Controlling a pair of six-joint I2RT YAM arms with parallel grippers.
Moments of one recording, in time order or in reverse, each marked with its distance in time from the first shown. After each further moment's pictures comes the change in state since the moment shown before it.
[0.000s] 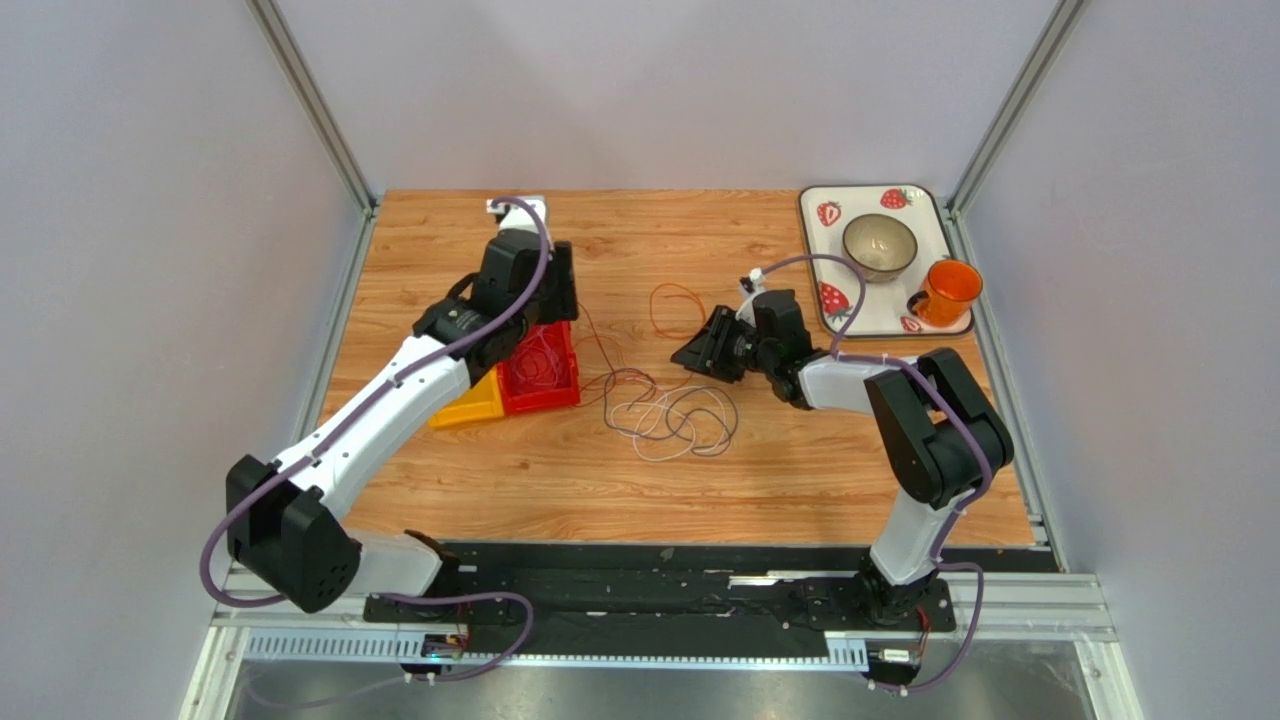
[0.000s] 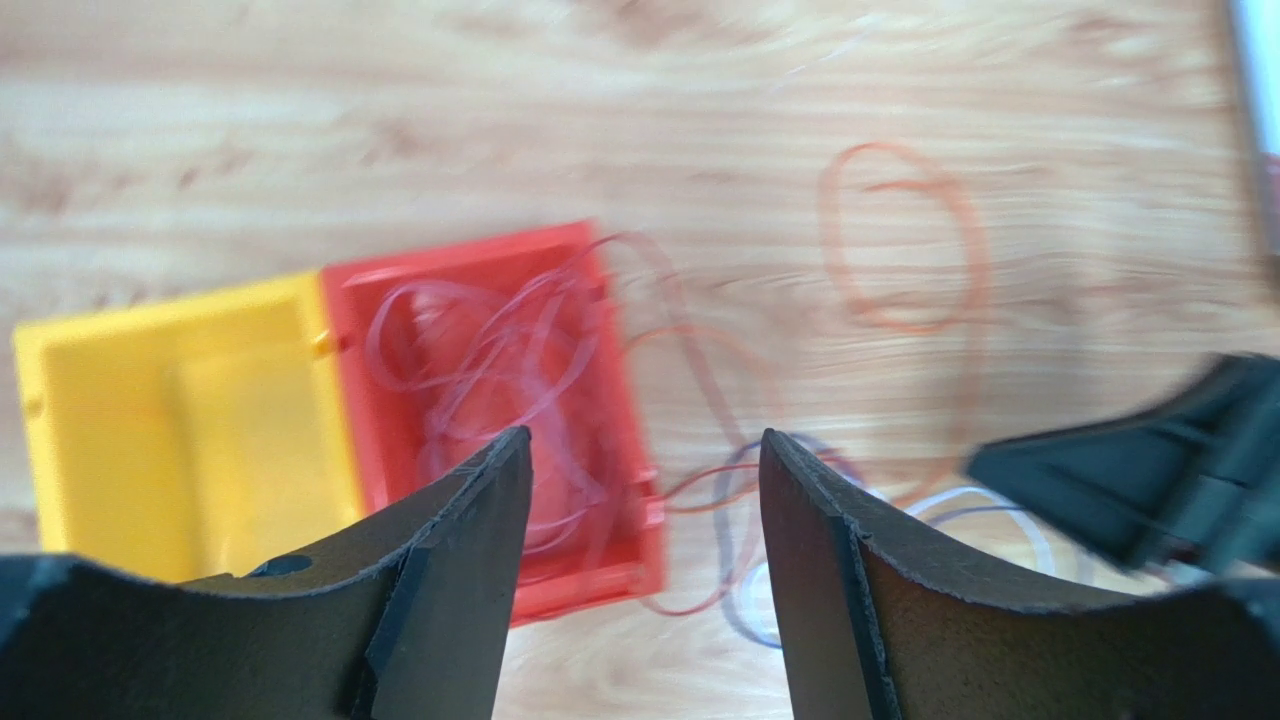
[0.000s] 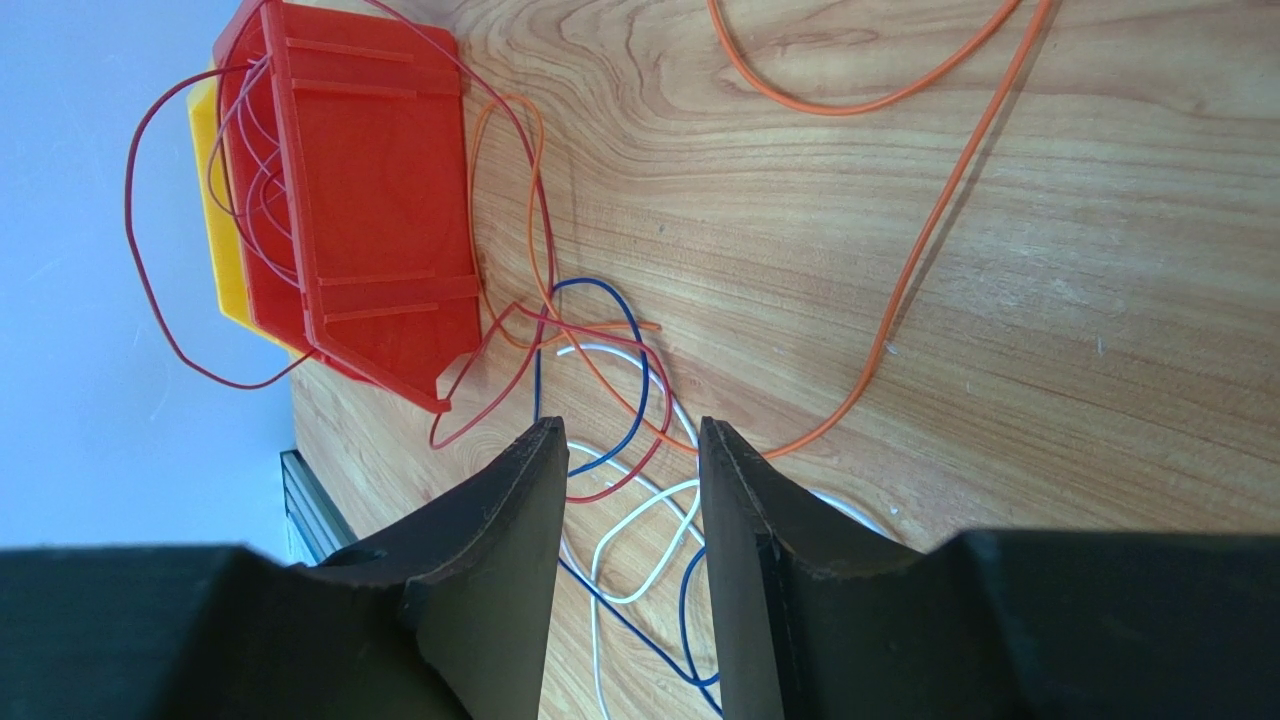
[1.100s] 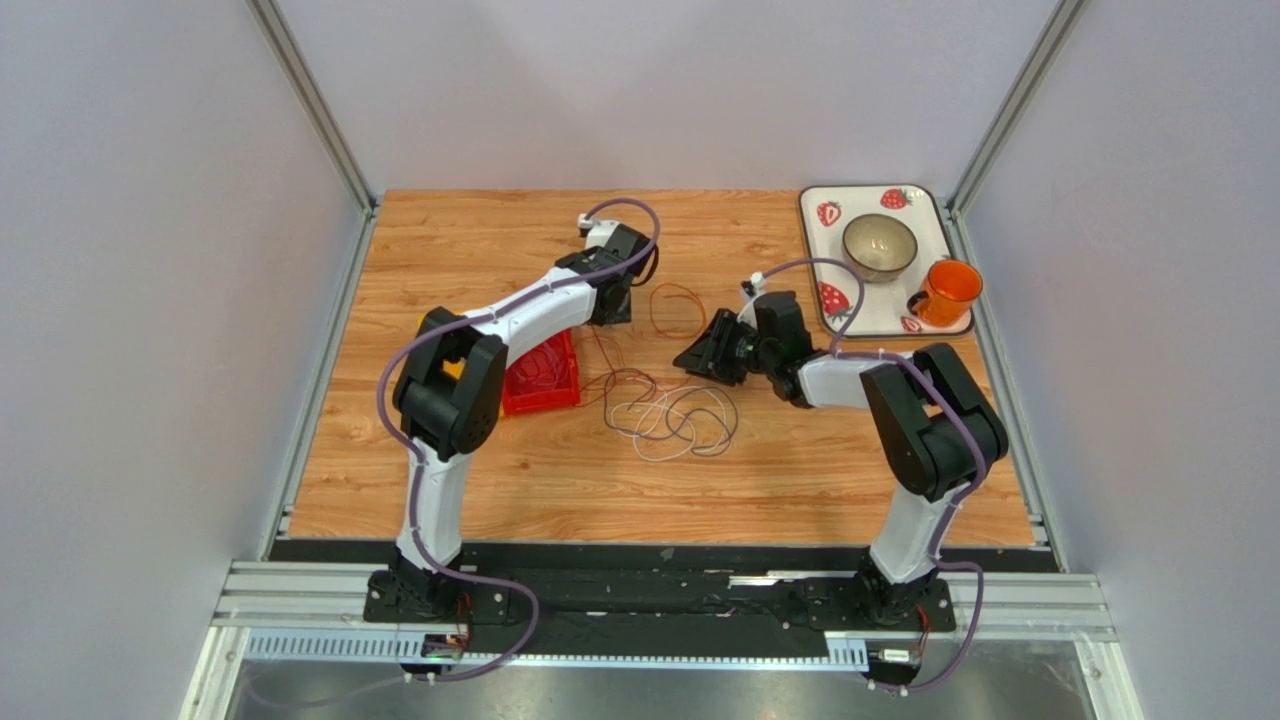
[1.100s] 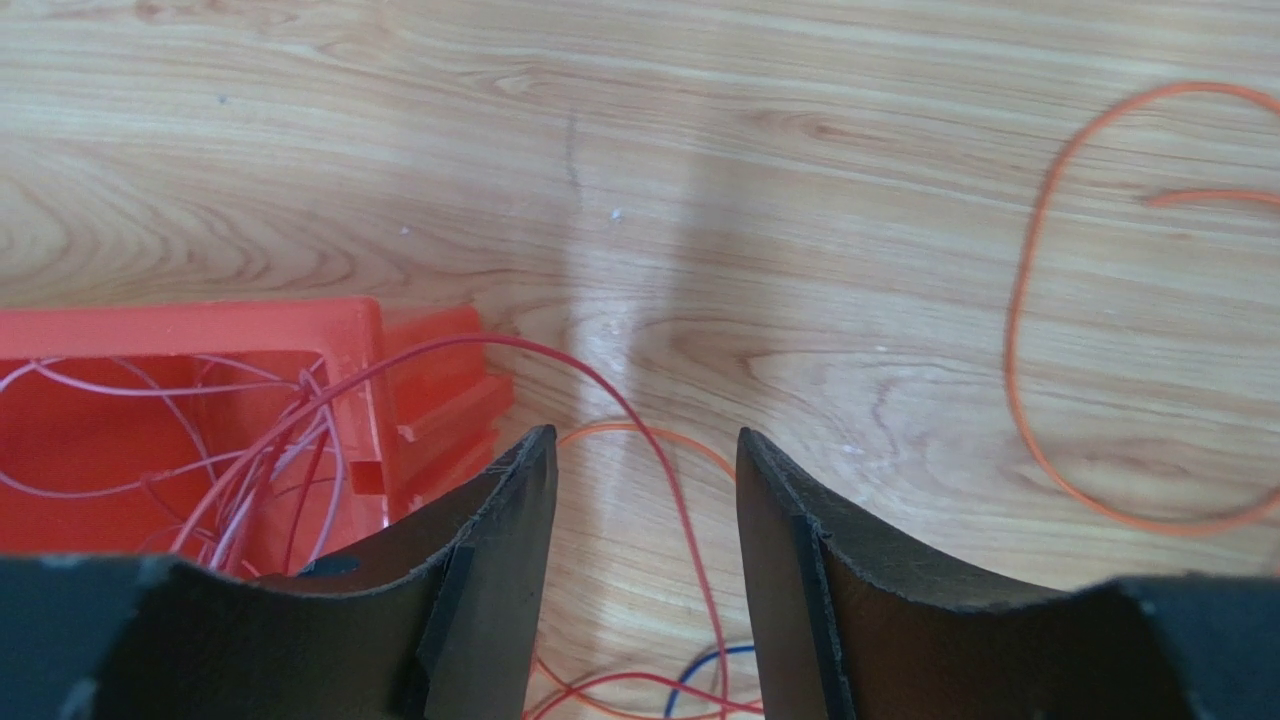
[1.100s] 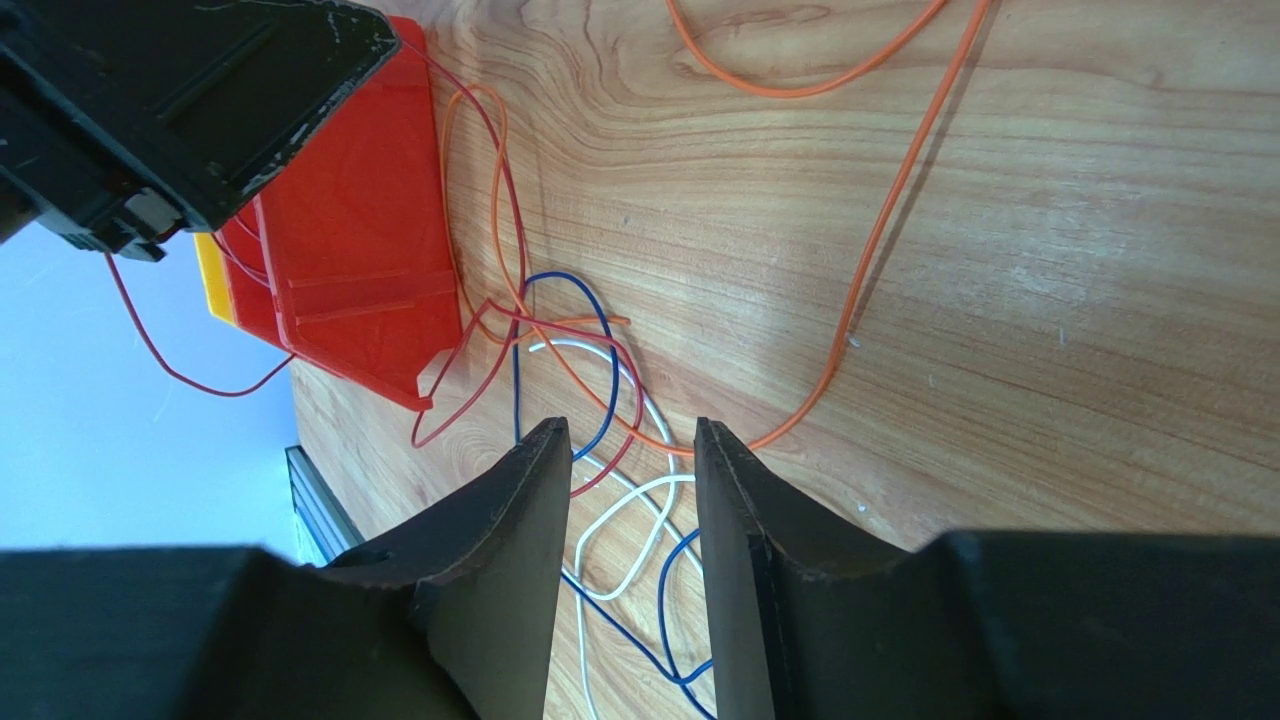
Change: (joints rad) left arm -0.070 0.741 0.452 -0.158 -0.168 -0.167; right arm -0.019 0.032 0.003 -0.005 -0.024 0.009
